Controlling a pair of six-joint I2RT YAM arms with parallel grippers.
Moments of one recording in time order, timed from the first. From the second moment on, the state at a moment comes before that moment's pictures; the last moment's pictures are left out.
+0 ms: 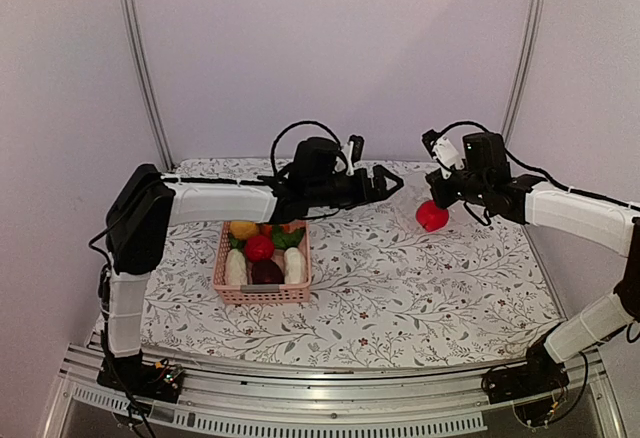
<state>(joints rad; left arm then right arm) -0.87 2.15 1.63 0.25 0.22 -0.75 0.49 1.41 1.00 -0.07 0.09 -0.19</state>
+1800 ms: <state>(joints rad) -0.88 1.69 1.08 -0.62 -0.21 -0.60 0.48 1.43 1.00 -0.07 0.10 -0.22</state>
